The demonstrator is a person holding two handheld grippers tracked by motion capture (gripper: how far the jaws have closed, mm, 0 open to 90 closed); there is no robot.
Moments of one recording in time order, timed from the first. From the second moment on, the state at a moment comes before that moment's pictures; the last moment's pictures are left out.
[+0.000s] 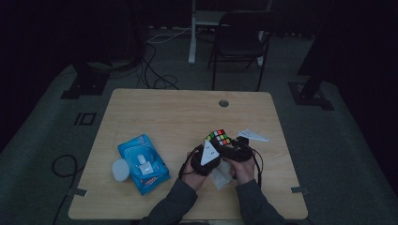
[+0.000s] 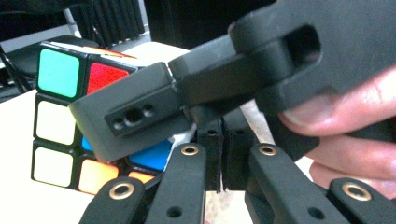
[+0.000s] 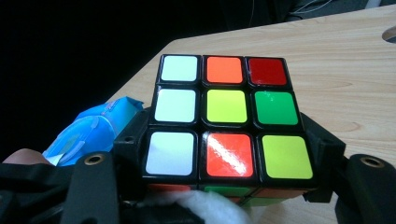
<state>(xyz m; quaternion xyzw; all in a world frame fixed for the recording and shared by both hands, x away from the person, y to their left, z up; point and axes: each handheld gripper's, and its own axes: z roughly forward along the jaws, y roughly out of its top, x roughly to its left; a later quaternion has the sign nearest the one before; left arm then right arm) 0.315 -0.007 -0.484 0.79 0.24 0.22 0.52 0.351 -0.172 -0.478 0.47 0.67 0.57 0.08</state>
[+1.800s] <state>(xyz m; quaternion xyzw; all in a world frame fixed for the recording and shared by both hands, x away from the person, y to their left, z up) 0.339 0.067 -0.470 0.75 0.32 0.23 0.54 0.355 -0.175 -0.481 0.46 0.69 0.55 0.08</state>
